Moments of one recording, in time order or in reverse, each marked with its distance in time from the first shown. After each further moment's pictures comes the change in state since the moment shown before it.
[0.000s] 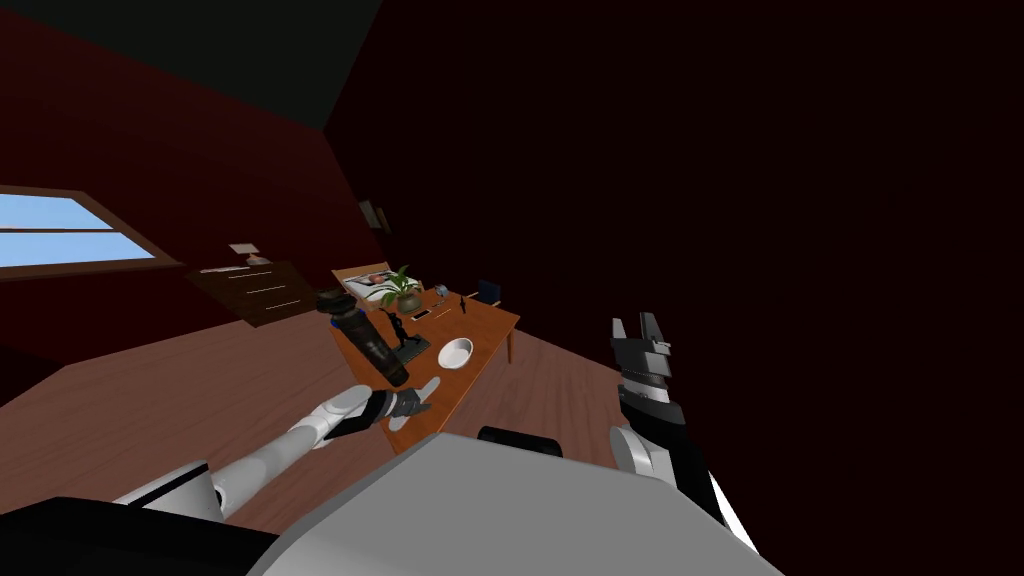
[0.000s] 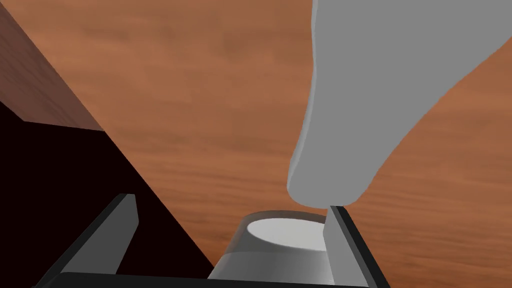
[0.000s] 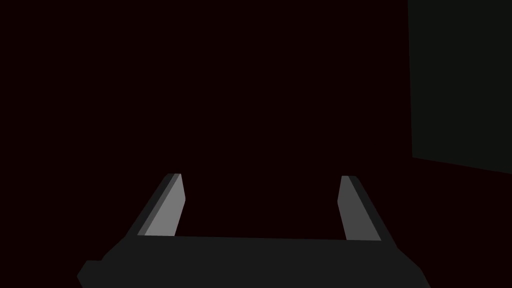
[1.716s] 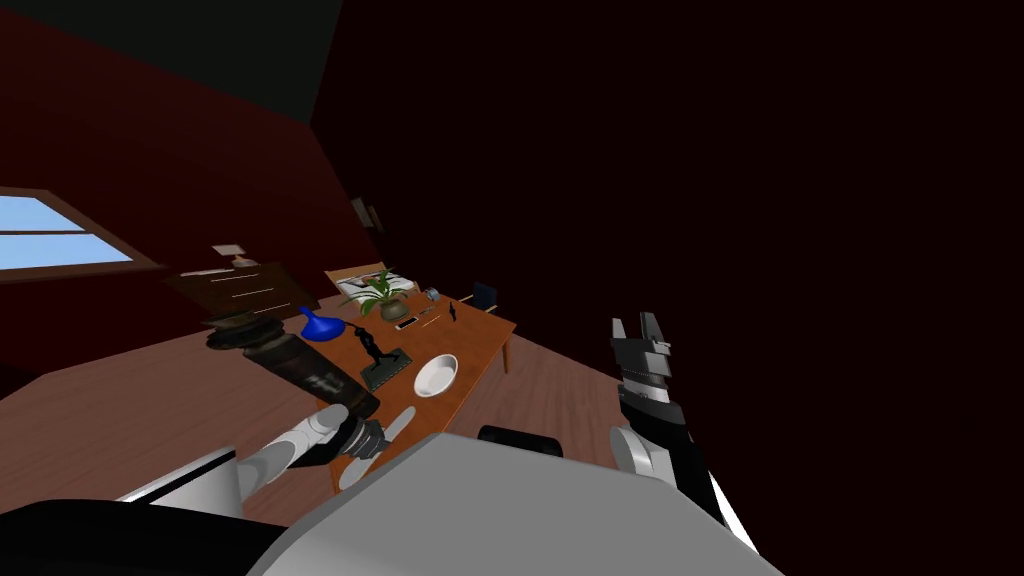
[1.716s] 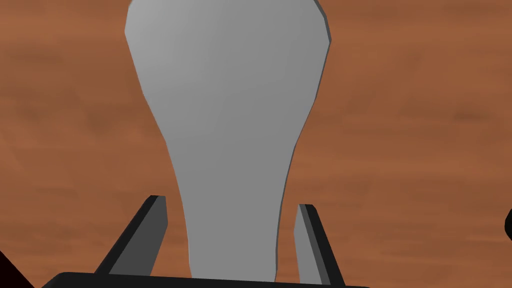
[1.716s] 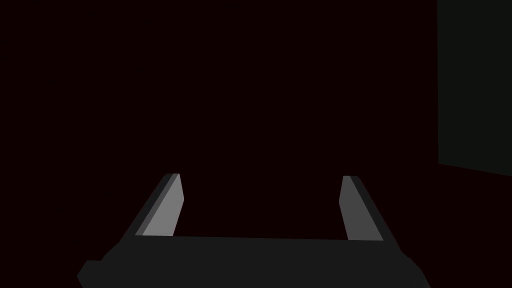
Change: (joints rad) left arm -0.050 -0.008 -0.097 0.324 -0.168 -0.016 -0.045; right arm 0.000 0.000 0.000 0.000 0.000 0.000 0.000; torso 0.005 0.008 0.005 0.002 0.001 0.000
